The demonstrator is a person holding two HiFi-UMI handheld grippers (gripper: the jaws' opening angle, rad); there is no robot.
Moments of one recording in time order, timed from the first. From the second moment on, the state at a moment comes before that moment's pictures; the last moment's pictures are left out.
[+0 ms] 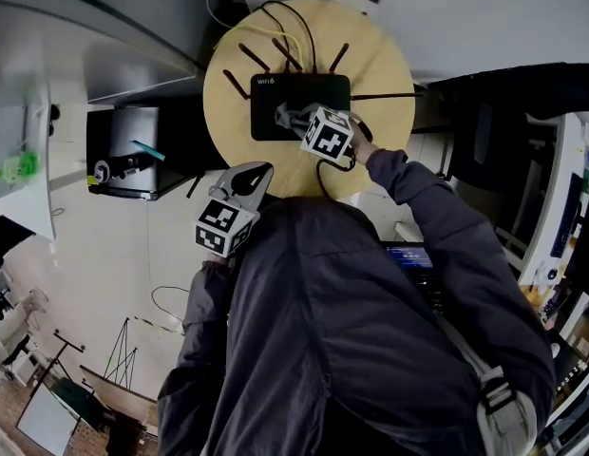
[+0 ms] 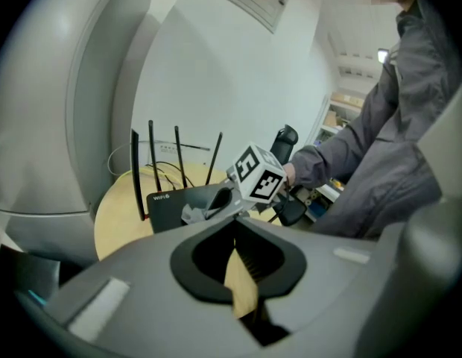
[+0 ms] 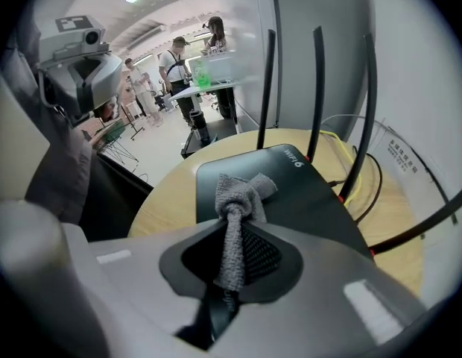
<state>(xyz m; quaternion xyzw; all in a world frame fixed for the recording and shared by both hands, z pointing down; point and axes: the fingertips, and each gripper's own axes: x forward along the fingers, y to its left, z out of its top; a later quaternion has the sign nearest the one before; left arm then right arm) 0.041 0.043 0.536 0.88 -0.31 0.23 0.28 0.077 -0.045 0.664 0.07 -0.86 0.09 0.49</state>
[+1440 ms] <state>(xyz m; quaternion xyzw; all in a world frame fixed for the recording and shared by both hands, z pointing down) 0.051 0.049 0.543 0.89 -0.28 0.25 0.27 0.129 -0.032 0.666 0.13 -0.85 0.11 0.49</state>
